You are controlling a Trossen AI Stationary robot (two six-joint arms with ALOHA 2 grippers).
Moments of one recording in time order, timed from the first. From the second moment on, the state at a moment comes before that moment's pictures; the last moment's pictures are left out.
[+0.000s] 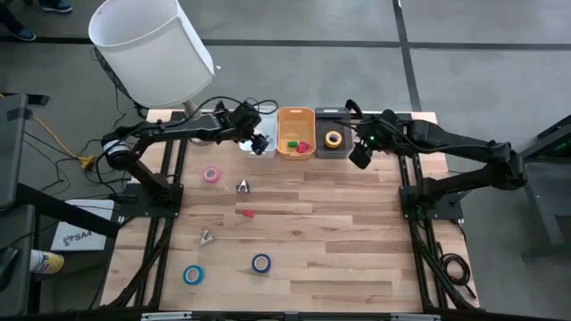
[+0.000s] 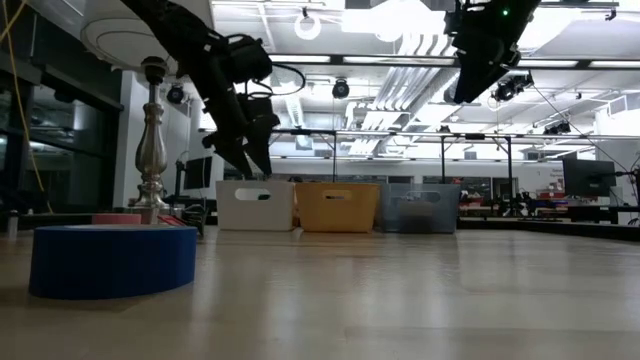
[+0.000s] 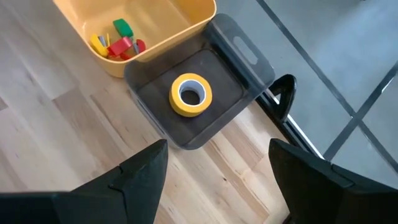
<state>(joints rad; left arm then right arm) 0.54 1.54 1.04 -0.37 -0.17 -0.19 -0.30 1.14 1.11 -0.98 0.45 0.20</state>
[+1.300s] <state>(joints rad) 0.41 1.35 0.98 -1.10 -0.16 -0.32 -0.31 1.14 1.11 -0.91 0.37 0.15</state>
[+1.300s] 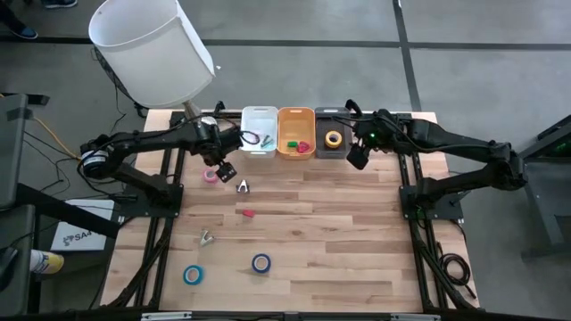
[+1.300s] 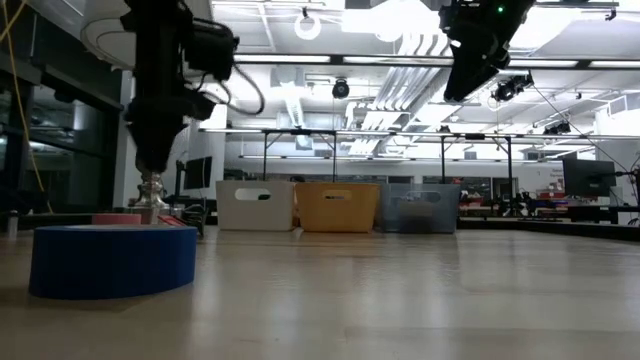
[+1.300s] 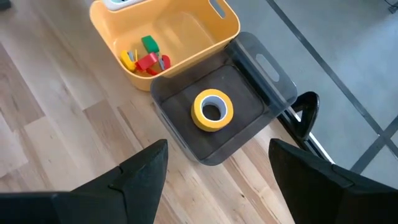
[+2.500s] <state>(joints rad) 0.46 1.35 0.74 -0.99 -0.27 -0.55 -0.31 1.14 1.11 -0.91 0.36 0.15</state>
